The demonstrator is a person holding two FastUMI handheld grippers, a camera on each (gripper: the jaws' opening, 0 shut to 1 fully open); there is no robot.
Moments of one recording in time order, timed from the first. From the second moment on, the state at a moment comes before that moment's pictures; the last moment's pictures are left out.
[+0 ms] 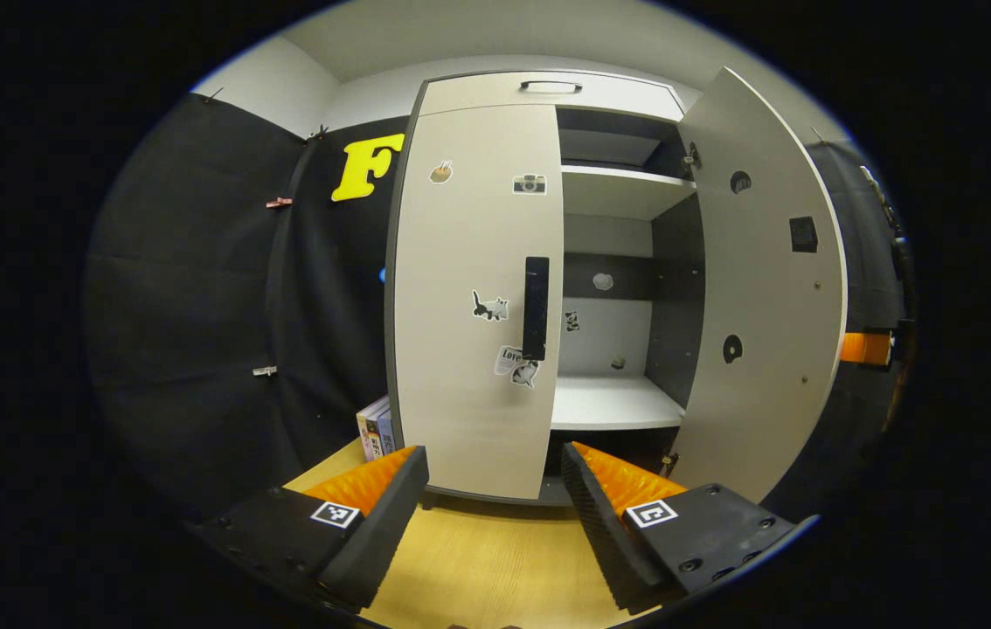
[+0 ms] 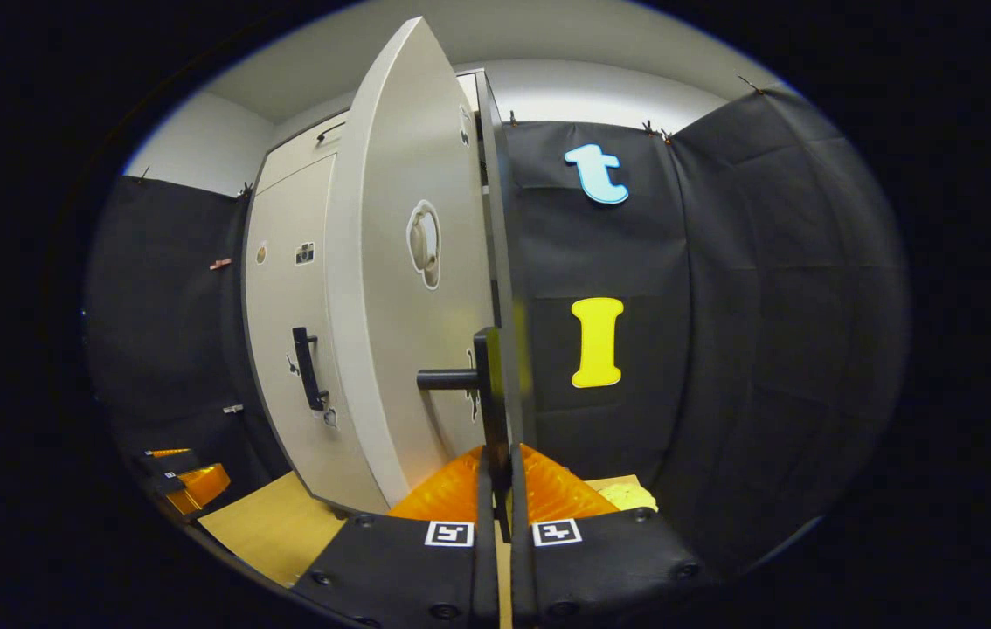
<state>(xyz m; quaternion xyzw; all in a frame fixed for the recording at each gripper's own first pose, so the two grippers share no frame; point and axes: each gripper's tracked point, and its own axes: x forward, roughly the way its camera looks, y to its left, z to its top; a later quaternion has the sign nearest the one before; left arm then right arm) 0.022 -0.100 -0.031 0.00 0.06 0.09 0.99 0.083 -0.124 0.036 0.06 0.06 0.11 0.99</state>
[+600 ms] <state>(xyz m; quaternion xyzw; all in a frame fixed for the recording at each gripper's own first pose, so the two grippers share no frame) 0.072 -0.077 -0.021 0.01 0.06 0.01 1.00 0.007 -0.119 0.042 0.08 0.06 0.02 1.00</state>
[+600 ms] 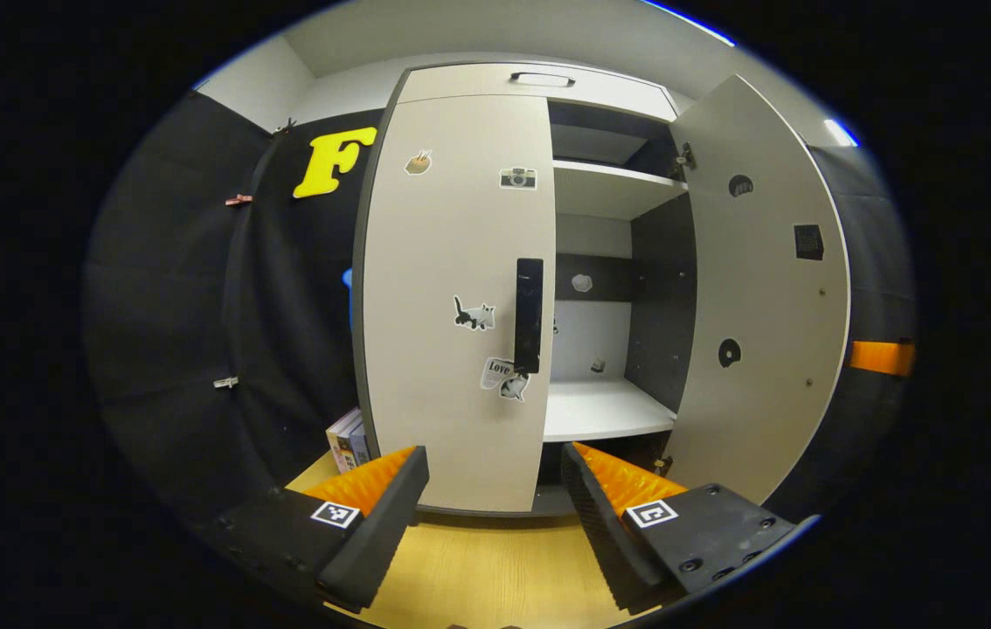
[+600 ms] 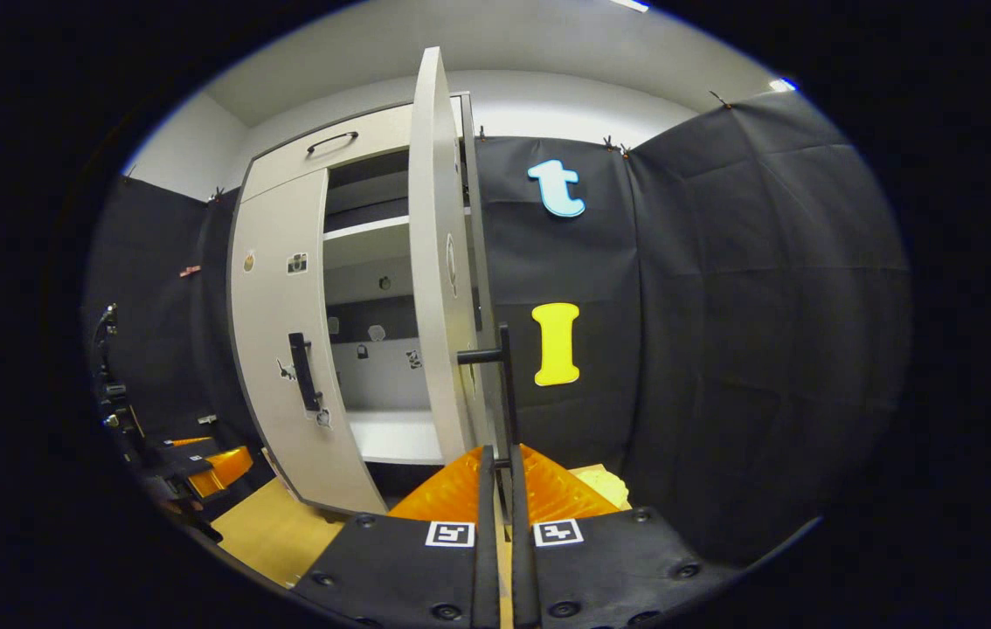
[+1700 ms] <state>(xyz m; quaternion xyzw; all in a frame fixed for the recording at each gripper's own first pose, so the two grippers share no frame) 0.228 -0.106 0.053 0.05 -0.03 -0.05 1.00 -0.060 -0.048 -0.035 0.04 0.08 0.00 1.00</state>
